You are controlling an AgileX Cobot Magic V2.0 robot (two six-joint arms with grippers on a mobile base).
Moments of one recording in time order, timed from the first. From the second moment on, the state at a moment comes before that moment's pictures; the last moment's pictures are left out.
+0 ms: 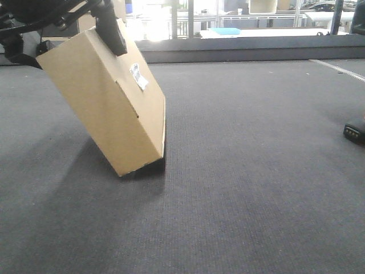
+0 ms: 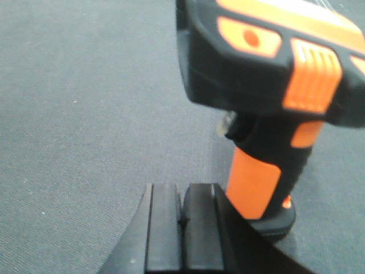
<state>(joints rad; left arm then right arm) -0.56 1.42 -1.05 0.27 0.49 -0.89 -0.02 1.10 -0.36 -0.12 -0.30 0.14</state>
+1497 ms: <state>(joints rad) -0.56 1.42 -1.05 0.29 0.47 -0.89 -0.14 0.92 -0.54 -0.06 -0.02 0.15</state>
